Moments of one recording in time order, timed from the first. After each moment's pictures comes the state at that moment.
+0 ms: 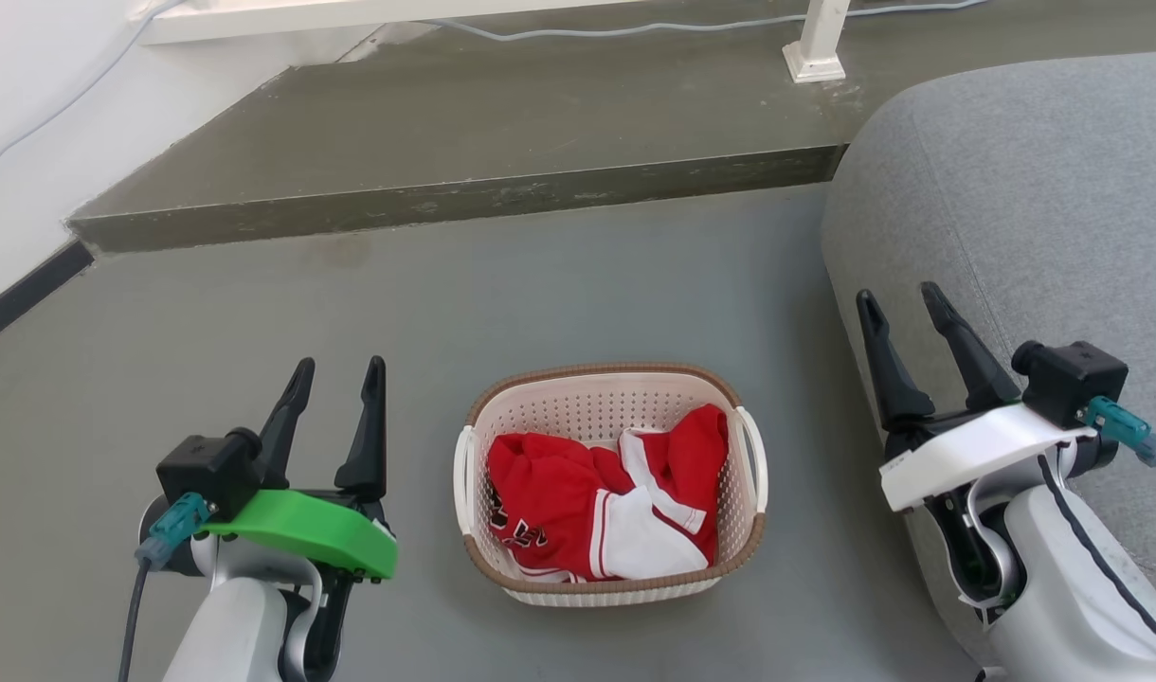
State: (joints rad) left arm -0.19 0.06 -0.24 0.27 -0.46 -0.09 -0.25; right arm -0.21 -0.18 0.27 0.27 0.43 0.07 -0.25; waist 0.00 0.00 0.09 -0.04
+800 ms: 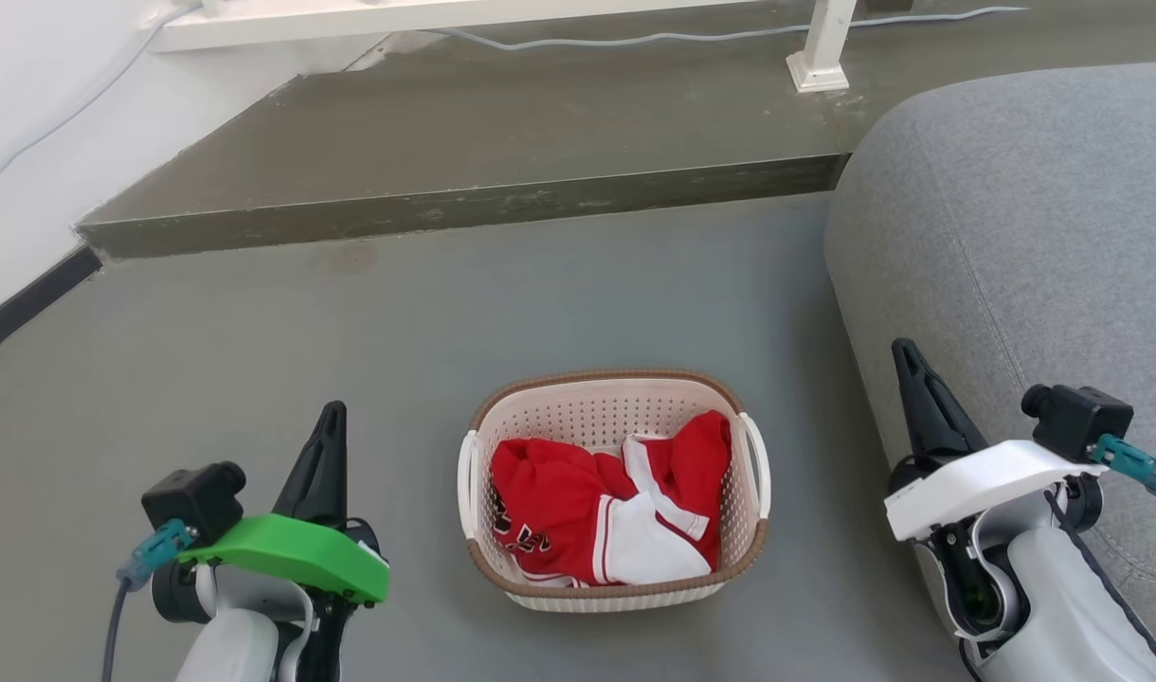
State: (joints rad) left arm -0.15 0.05 -0.22 0.31 -0.59 -0.10 -0.22; right arm -0.15 -0.15 0.23 0.31 0.56 0.08 -0.22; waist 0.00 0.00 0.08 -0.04
